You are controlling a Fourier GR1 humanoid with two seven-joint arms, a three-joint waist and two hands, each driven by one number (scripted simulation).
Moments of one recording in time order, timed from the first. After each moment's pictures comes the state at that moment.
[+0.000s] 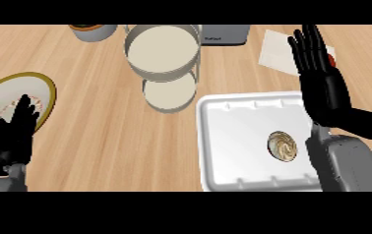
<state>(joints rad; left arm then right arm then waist) -0.04 0.48 0.00 -1.31 0.30 0.39 0.14 -0.33 -0.19 0.01 -1.58 -0.14 -0.04 -0.17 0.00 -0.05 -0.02</state>
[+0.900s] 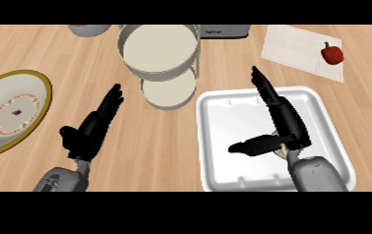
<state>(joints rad) -0.13 0.30 -0.27 -1.36 0.24 0.10 -0.11 -0.20 -0.19 0.20 -1.48 0.05 -0.01 -0.12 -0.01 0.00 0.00</state>
